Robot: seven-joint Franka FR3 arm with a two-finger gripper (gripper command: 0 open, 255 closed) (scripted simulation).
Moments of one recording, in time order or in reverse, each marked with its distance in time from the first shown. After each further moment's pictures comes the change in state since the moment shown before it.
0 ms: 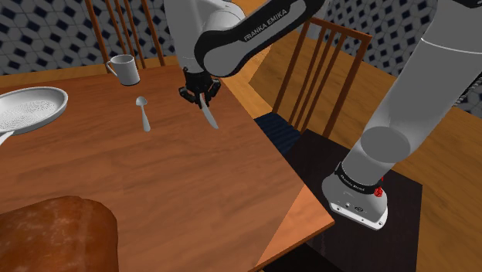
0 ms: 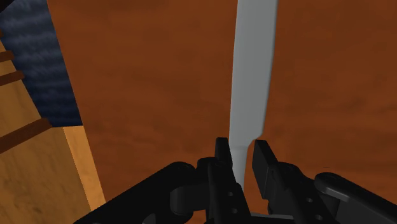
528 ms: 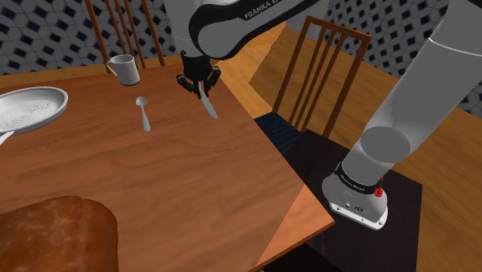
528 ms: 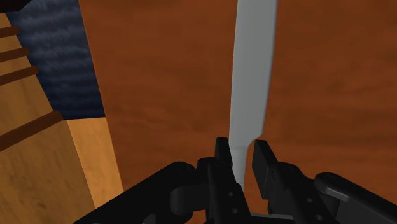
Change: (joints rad) arm -0.003 -0.056 0.003 0.052 0.055 -0.090 -0.053
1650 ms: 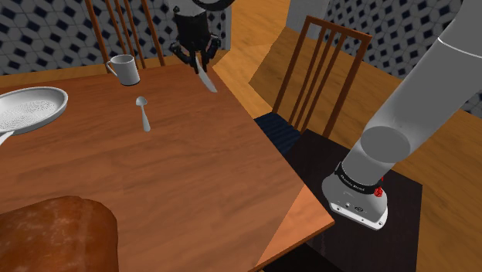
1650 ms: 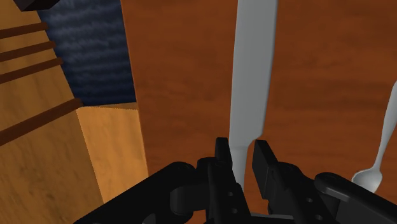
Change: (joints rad) arm -0.001 -0.065 -0.003 0.164 0.064 -0.208 -0.079
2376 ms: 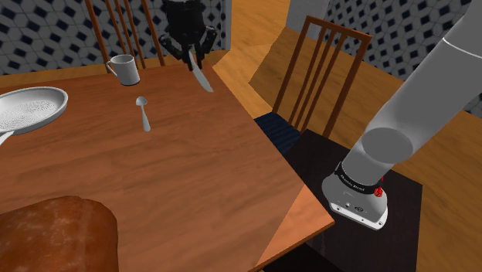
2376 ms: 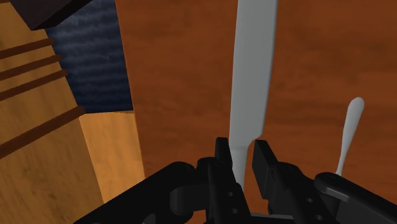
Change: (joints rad) arm 0.043 -0.034 0.047 0.063 0.027 -0.108 0.061
